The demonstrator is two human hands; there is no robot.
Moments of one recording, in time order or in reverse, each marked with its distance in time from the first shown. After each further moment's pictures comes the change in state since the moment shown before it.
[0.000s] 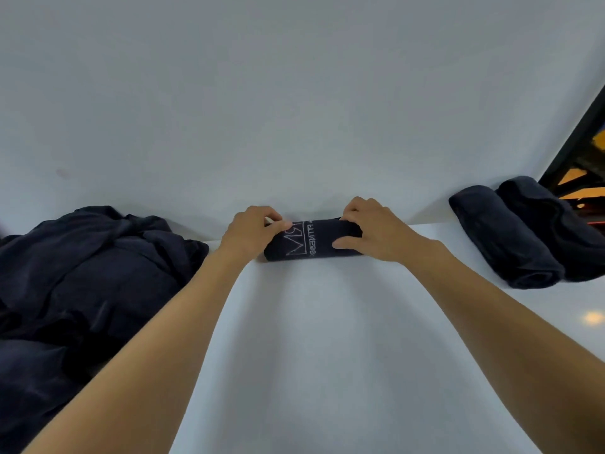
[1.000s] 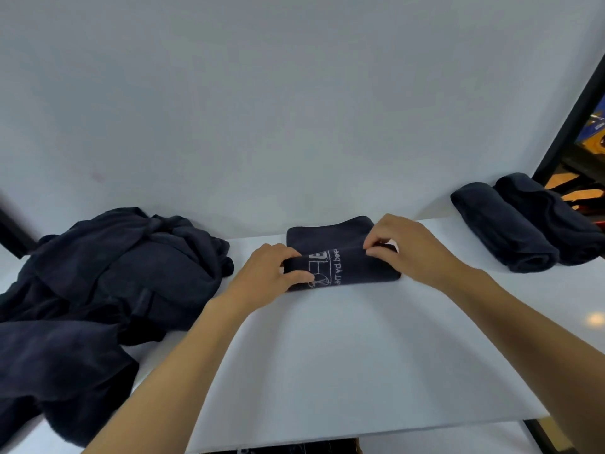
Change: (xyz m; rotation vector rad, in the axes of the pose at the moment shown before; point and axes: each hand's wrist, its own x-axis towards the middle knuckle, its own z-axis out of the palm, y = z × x) left_hand -0.089 -0.014 -0.004 0.033 -0.147 0.251; right_hand -0.075 -0.033 -0.008 0.159 0.182 -0.021
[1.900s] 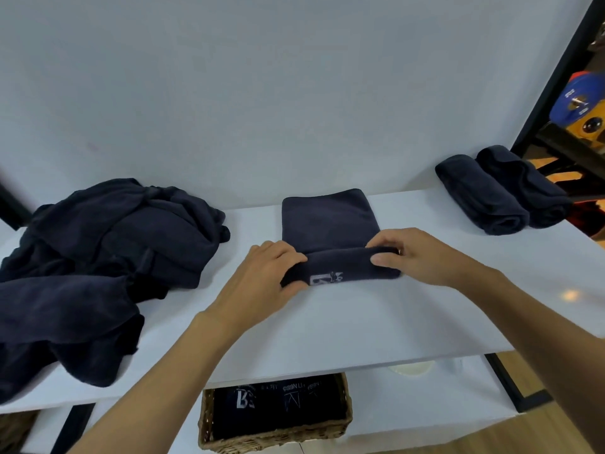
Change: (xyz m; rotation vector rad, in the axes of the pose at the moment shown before) left_hand -0.075 0.007 0.021 0.341 0.155 0.366; right_hand -0.068 -0.020 -0.004 0.260 -0.240 0.248
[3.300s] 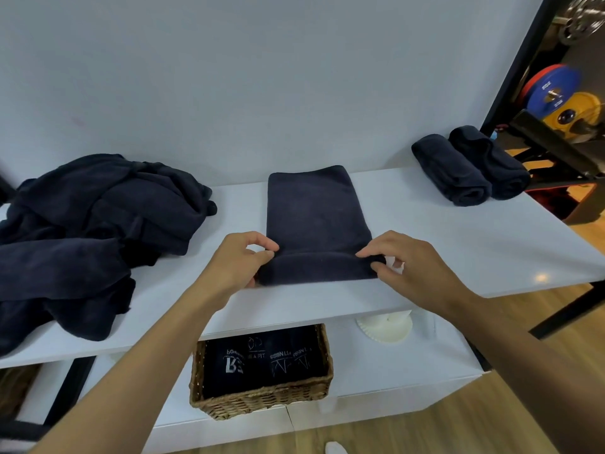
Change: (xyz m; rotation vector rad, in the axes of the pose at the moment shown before) left_hand -0.022 0.035 -0.019 -0.818 -0.096 -0.815; right_hand -0.082 0.001 0.040 -0.263 0.323 -0.214
